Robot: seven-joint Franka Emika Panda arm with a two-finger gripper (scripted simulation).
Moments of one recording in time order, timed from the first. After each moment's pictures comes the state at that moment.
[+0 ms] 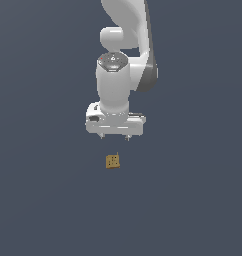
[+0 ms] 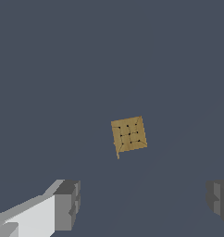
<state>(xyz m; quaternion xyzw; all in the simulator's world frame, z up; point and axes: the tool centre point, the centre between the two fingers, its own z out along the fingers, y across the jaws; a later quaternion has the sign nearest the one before) 0.015 -0.023 0.186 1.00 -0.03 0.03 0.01</state>
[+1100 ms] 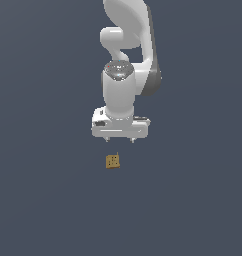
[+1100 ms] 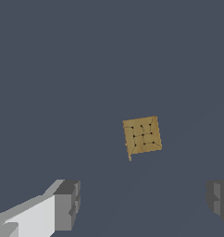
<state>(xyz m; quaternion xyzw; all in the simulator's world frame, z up) 0.017 -0.004 0.169 1.00 -0.02 0.02 0.00</state>
